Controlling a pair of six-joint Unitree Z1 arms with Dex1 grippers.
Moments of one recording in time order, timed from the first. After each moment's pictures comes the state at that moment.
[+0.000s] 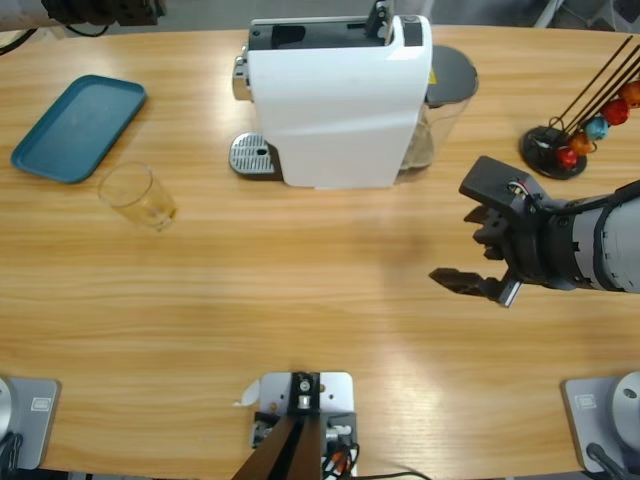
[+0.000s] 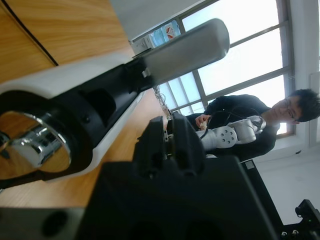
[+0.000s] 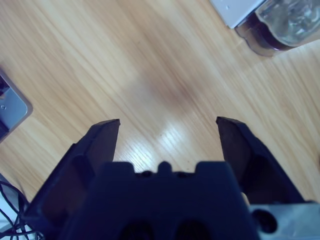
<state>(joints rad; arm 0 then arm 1) -0.31 1.83 -0.94 -0.70 -1.12 -0.99 0.97 1.41 -0.84 0.53 -0.07 0.03</state>
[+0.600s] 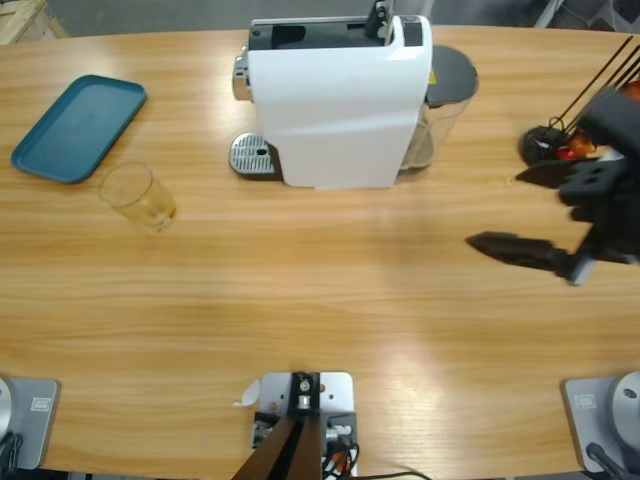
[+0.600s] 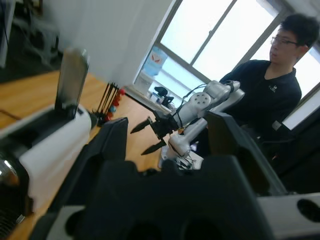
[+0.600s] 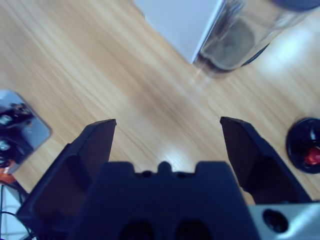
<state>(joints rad) -0.30 1.21 -0.82 -0.54 -1.07 -0.69 0.92 1.16 -0.85 0.56 -0.10 0.06</state>
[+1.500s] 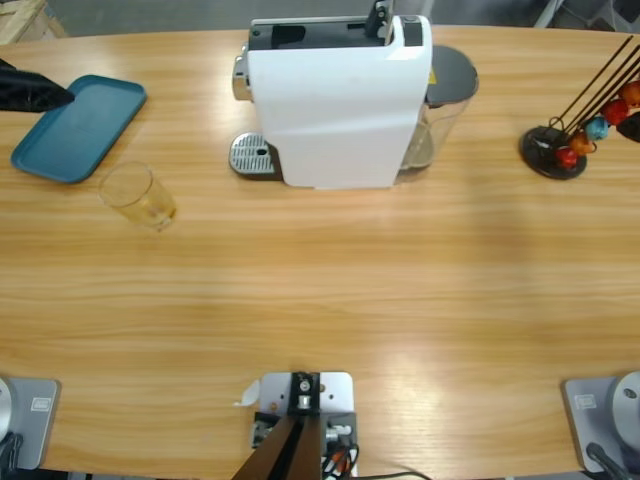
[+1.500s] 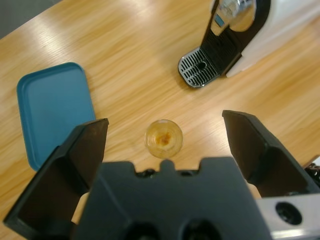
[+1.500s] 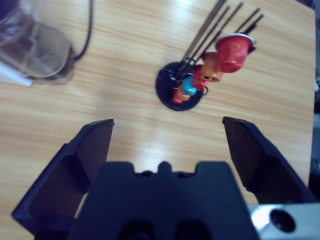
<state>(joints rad) -0.54 1.26 -1.14 0.68 0.01 0.02 0.40 1.20 -1.01 0.75 -0.30 0.09</state>
